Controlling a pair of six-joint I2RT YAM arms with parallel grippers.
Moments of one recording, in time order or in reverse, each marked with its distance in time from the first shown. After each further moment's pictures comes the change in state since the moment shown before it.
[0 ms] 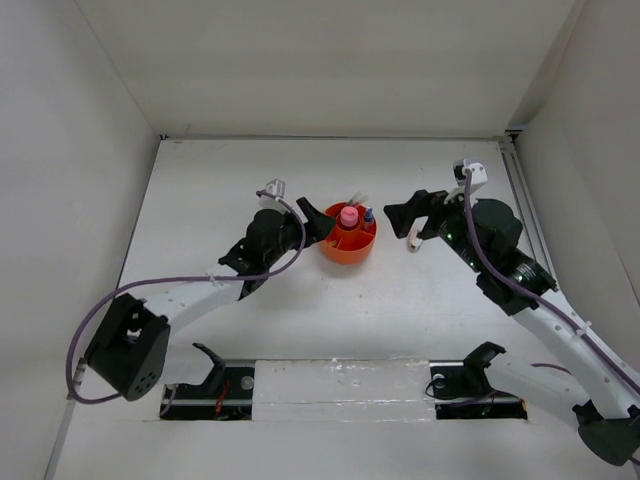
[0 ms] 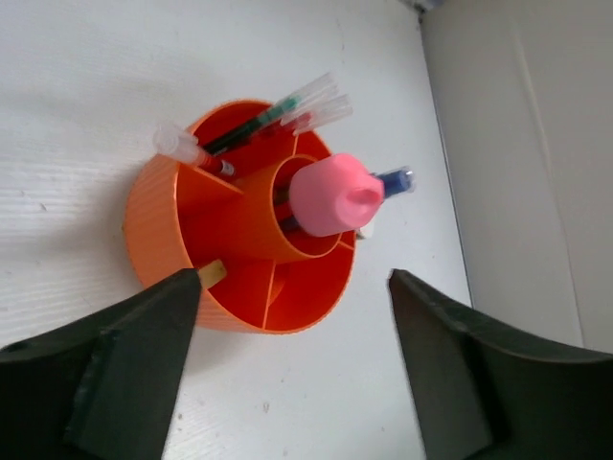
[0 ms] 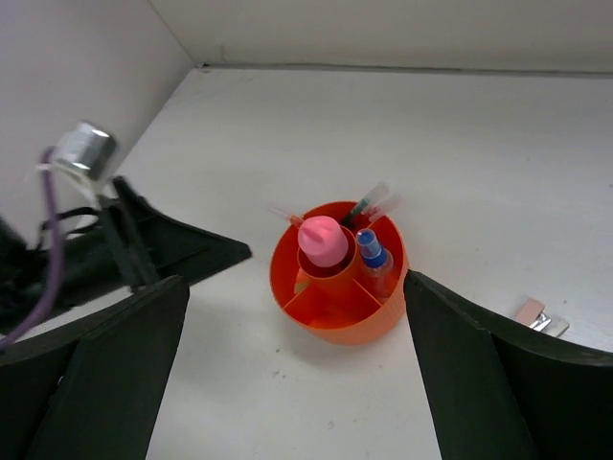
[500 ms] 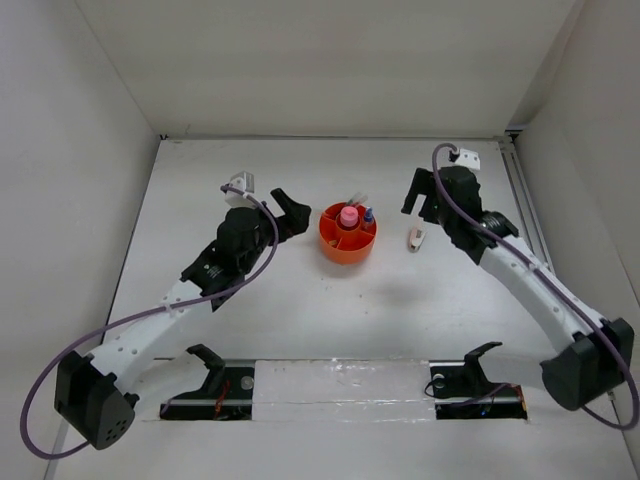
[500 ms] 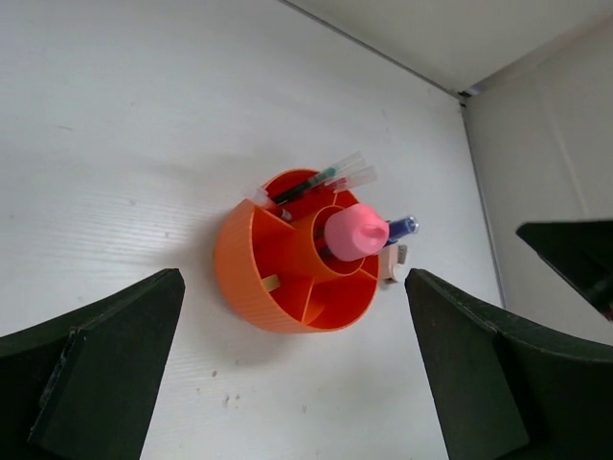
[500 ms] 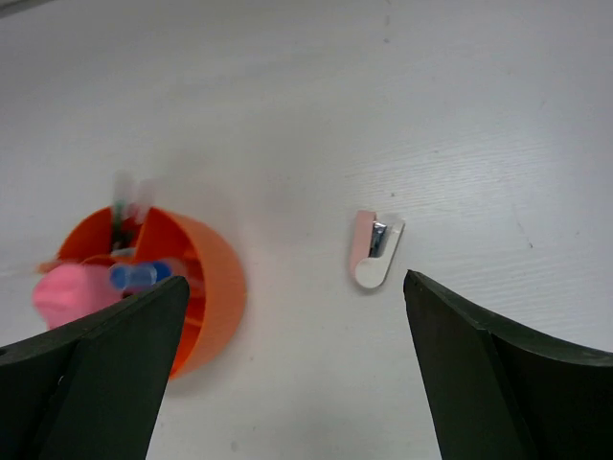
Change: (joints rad) left arm 0.000 -0.319 0.098 -0.372 -0.231 0.113; right arm -0.158 0.319 0.100 -0.217 0.282 0.134
